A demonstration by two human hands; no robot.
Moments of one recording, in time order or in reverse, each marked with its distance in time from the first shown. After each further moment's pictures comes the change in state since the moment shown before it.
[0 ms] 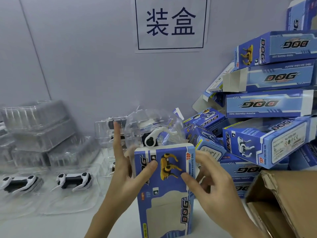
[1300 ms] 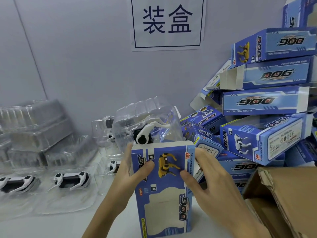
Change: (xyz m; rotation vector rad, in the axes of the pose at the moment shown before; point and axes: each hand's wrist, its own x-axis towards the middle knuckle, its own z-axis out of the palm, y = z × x) left_hand 0.003 -0.016 -0.002 -0.058 0.009 -0.341; right_hand 0.001 0.007 -0.009 -0.350 -0.097 -0.031
